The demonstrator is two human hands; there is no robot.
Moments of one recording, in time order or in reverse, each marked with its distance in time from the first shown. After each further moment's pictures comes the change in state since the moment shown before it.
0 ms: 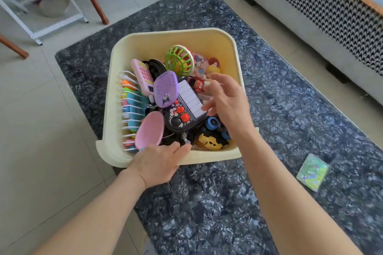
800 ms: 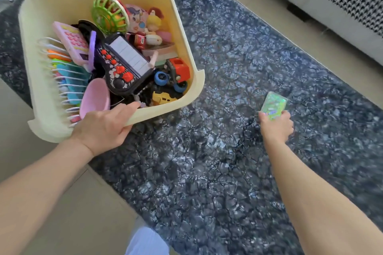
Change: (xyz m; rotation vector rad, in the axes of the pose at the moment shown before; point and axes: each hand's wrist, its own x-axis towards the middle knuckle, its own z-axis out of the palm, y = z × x) left_hand 0.006 0.006 -0.002 -0.101 0.143 0.065; right_hand -0.098 0.204 -0.176 -0.547 0.690 0.767
